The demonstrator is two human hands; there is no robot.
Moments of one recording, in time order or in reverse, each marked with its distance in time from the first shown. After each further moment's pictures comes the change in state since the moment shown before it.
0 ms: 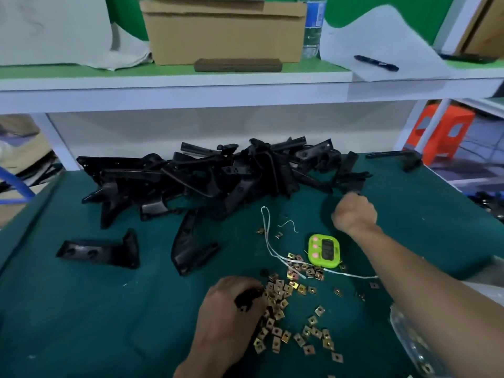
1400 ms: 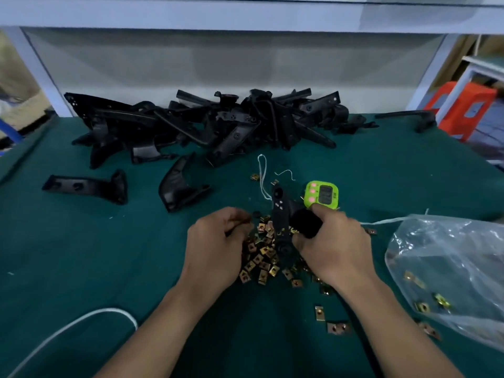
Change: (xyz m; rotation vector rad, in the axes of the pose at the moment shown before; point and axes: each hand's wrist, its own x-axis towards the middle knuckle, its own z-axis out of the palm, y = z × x) left_hand -0.009 0.016 0.014 -0.260 0.170 -0.095; right_hand -0.190 0.051 0.027 0.221 0.125 -0.514
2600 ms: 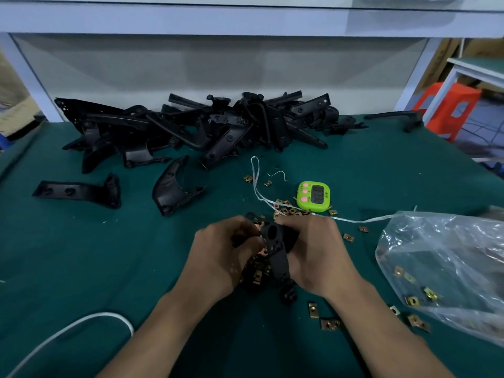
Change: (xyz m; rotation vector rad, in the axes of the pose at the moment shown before) left_hand -0.011 0.017 -0.005 0.077 -0.189 0.140; right_hand -0.012 -0.024 -0.016 0.397 -0.142 -0.320
